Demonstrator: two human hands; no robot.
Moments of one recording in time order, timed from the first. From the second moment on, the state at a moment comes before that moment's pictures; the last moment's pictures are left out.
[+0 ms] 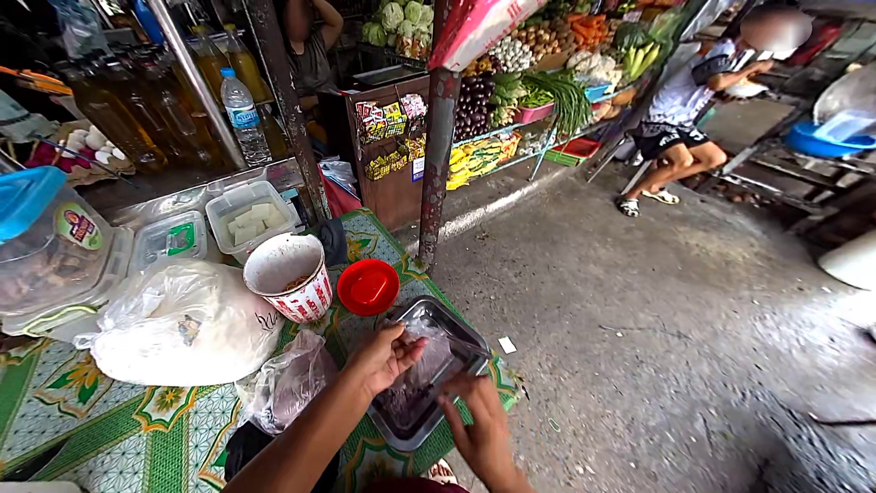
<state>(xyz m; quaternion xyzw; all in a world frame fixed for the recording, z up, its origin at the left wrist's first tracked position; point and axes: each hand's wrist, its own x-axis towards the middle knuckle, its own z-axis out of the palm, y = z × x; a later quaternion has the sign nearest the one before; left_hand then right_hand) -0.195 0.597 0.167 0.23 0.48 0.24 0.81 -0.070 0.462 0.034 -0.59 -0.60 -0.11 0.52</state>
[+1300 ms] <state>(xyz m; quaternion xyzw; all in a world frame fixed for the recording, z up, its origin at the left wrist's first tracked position) -0.249 0.620 0.113 0.66 0.43 0.06 0.62 -0.034 0.548 0.165 -0.66 -0.50 0.36 0.44</state>
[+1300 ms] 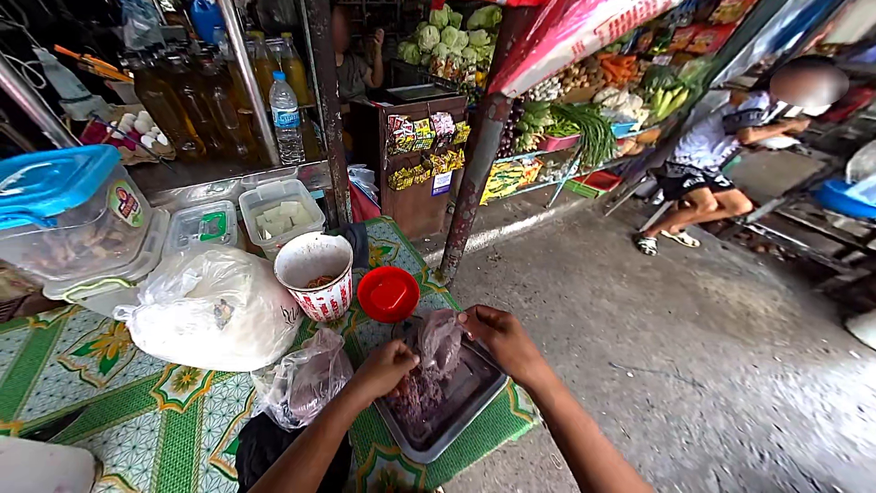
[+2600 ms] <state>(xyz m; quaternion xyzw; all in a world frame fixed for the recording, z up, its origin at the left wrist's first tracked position) -0.249 0.568 0.082 0.84 0.28 0.17 0.44 0.017 0.538 0.110 -0.75 -0.58 0.24 0.22</state>
